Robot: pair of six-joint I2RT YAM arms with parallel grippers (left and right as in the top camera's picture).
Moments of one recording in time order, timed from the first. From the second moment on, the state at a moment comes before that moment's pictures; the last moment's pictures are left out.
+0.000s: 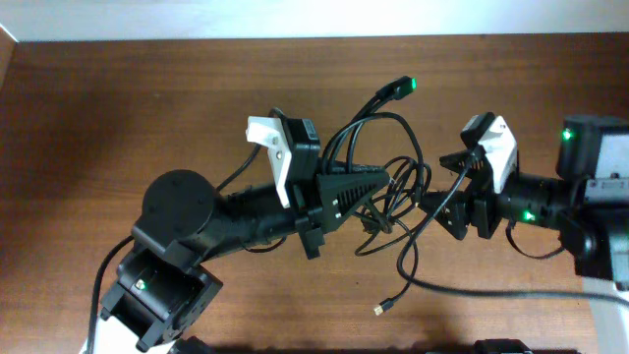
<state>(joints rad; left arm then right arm) -0.64 1.01 1.24 -0.12 0.63 -0.48 0.01 1.13 1.39 -1.12 -0.86 -0.43</state>
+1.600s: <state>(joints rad) -0.85 1.15 1.24 0.26 0.62 -0.77 0.01 1.20 1.39 -1.02 -0.92 -0.61</state>
